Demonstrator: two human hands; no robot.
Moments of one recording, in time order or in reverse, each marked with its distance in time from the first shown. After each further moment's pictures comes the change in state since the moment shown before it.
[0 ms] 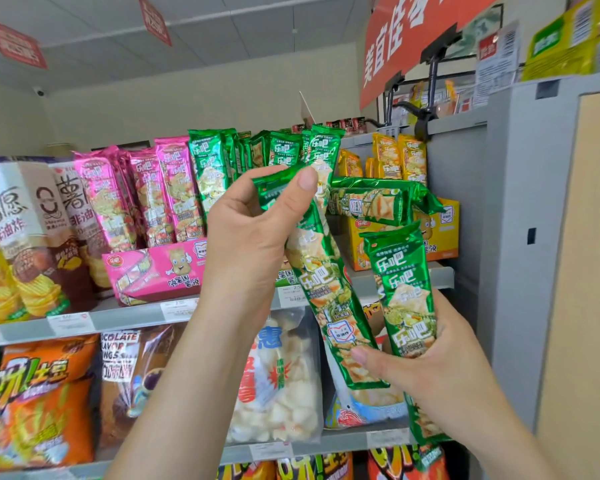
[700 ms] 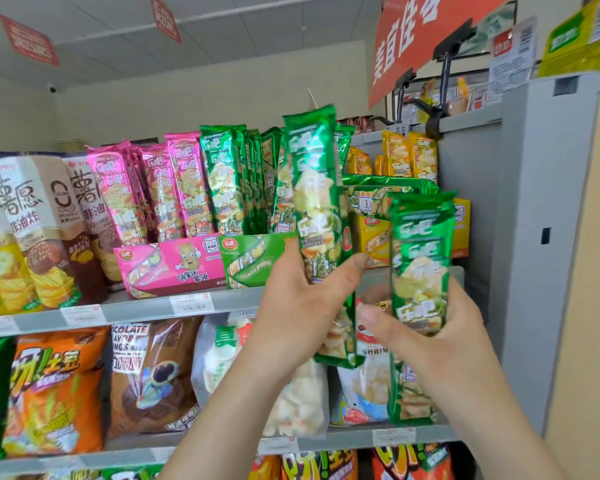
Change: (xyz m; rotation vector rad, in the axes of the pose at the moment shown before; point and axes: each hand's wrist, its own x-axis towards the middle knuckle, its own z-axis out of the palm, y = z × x) left_hand -0.041 -0.029 -0.002 0.378 -0.194 -0.096; right_hand 0.011 -0.009 0.013 0.101 0.091 -0.099
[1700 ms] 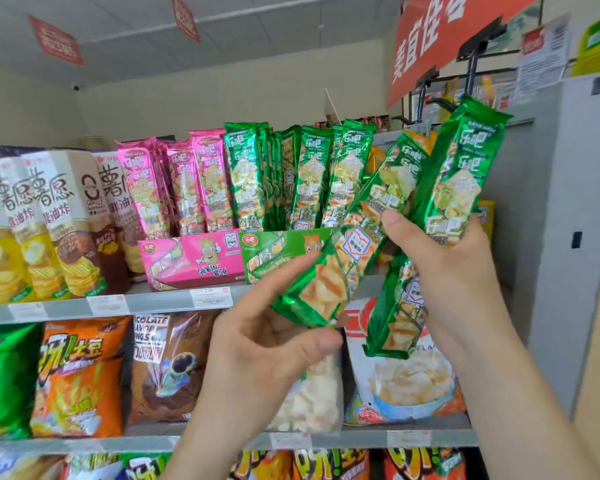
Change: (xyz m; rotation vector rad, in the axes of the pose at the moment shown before) left_hand -0.048 -0.015 -0.041 -0.254 0.000 0.194; right_hand 0.057 -0.010 0.024 0.250 0.201 0.024
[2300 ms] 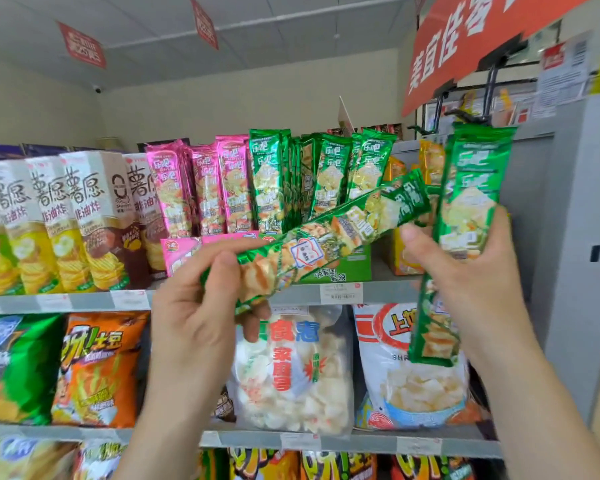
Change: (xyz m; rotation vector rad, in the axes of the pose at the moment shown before) left_hand 0.009 0.028 -0.034 0.182 0.374 0.072; right_hand -0.001 -0.003 -0.007 -0.246 -0.025 -0.099
